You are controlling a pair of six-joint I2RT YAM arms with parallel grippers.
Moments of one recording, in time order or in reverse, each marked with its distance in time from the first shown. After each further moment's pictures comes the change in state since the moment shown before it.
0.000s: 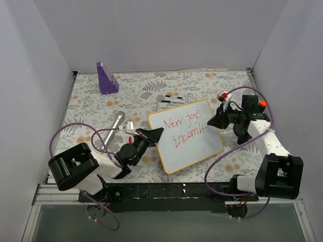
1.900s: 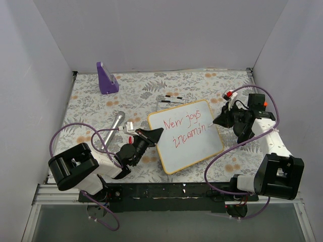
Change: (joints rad) left arm 0.000 0.000 -0.005 0.000 -0.003 -0.007; right arm -0.063 0.009 0.039 -0.088 0.027 -0.069
